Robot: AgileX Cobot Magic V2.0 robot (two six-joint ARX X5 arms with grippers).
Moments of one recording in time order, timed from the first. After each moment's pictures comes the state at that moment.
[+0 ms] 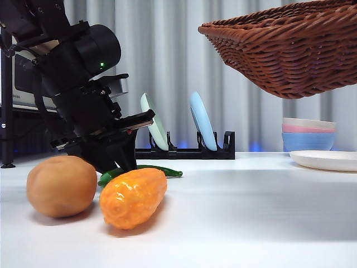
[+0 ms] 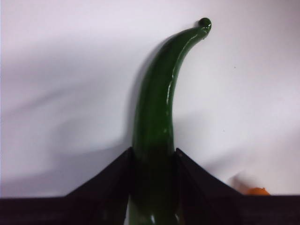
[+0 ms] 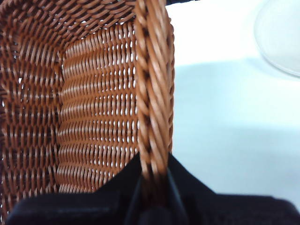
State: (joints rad) left arm -0.50 1.72 1.01 -0.25 0.11 -0.19; right arm 0.09 0.94 1.02 -0.76 -0.35 0.15
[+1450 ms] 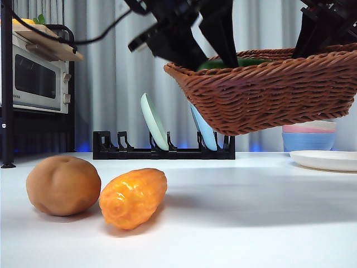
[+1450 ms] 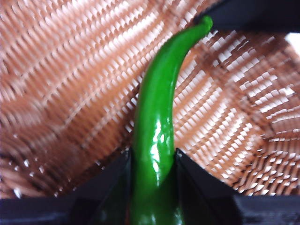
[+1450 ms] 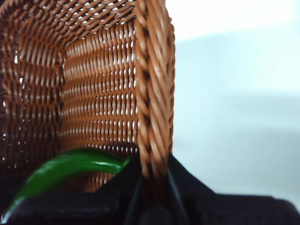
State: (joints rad) left arm -0.93 1.54 1.22 -0.36 -0.05 -0.31; right arm 0.22 1.22 1.02 -0.55 -0.36 0.23
